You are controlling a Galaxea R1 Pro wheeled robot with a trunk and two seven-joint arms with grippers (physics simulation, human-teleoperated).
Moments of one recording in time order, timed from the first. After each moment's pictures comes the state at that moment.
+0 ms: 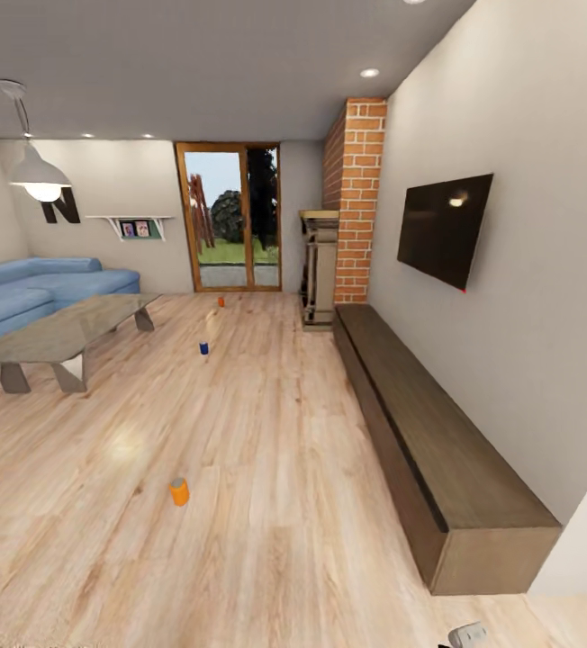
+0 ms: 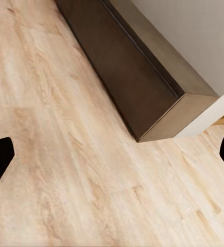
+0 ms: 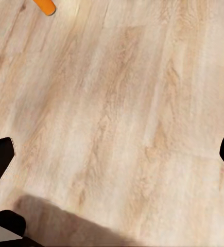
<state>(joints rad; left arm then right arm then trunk) 0.02 0.20 0.32 -0.65 0.26 -0.29 -1.11 -0.18 -0.18 -0.15 -0.54 0.00 -0.01 0.71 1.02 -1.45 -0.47</state>
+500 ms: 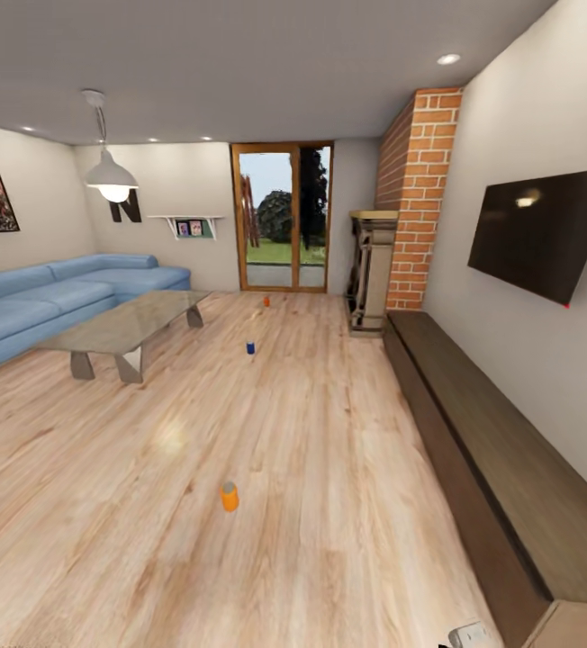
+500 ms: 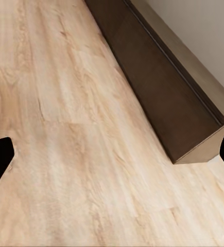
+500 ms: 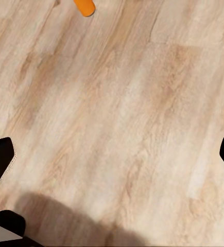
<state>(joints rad) 0.02 0.20 0.32 -0.65 0.26 -0.29 -1.11 -0.18 -0.18 -0.15 -0.54 0.00 -0.01 0.71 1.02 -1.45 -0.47</state>
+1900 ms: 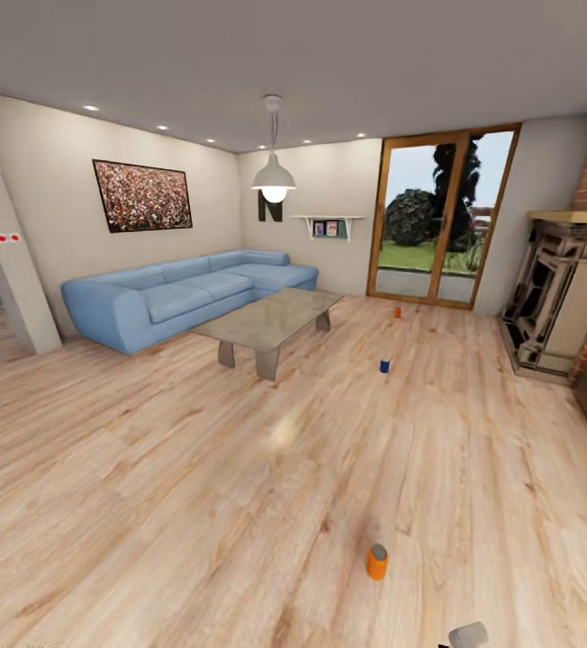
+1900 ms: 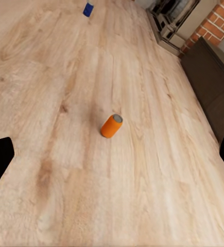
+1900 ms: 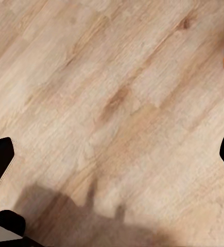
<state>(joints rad) 0.02 0.20 0.32 -0.65 0.26 -0.29 -1.11 -0.18 -0.18 -0.15 -0.54 0.00 -0.01 0.71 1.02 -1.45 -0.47</state>
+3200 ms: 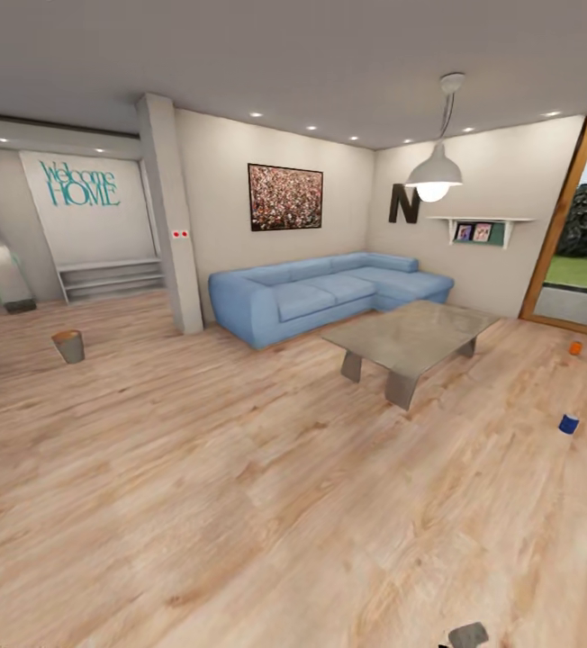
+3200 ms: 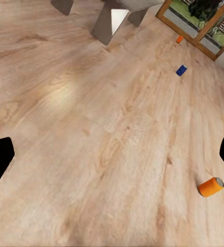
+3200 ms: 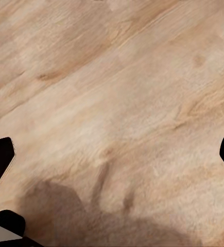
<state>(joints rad) 0.02 0.20 0.32 -0.65 0.26 -0.29 -1.11 -0.18 -0.18 -0.15 -0.54 0.00 -0.01 0.71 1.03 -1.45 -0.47</state>
